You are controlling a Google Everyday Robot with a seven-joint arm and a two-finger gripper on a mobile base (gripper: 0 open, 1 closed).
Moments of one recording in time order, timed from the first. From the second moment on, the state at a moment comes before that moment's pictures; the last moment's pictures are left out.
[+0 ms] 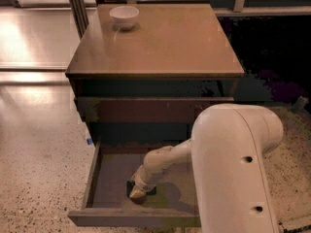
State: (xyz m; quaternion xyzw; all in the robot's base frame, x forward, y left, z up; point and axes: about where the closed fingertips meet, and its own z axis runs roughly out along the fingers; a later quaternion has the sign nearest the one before) arm 0.504 0.086 0.352 -0.70 0.68 0.17 0.15
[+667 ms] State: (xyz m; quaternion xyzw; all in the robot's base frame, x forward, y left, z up) arm 0.517 0.100 0.428 -0.74 0.63 0.18 0.17
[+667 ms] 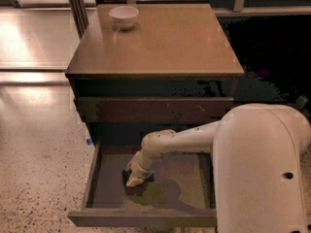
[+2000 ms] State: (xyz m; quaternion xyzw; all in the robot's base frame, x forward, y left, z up) arm 0.570 0.112 0.609 -0.76 0.58 0.20 0.21
